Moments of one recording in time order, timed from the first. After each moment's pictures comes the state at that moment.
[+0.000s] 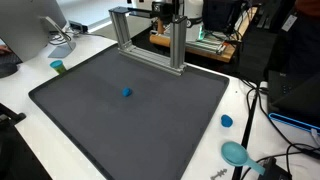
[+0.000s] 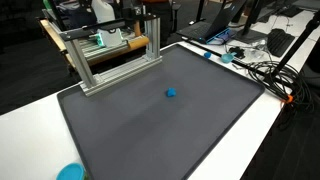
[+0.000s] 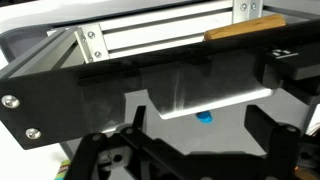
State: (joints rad) arm -0.14 -0.65 -0.30 -2.68 0.00 2.21 -0.23
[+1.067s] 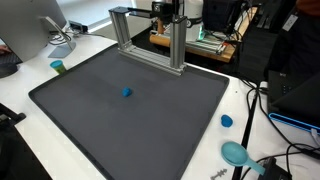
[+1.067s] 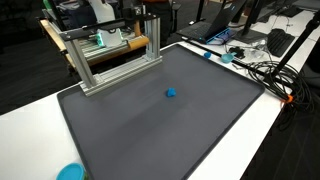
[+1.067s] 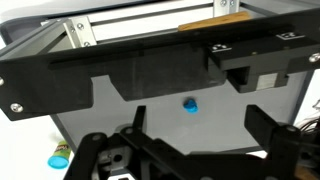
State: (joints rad) arm -0.15 -0.78 -0.14 -2.68 0.01 2.14 -0.10
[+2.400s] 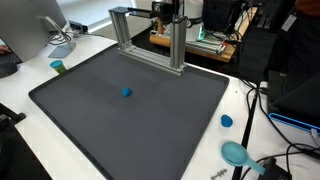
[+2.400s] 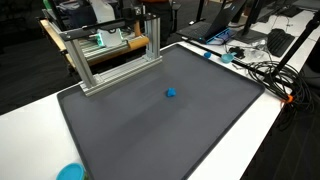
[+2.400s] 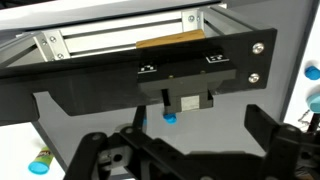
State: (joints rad) arm -0.06 -0.83 0.03 -2.71 0.04 2.10 0.10
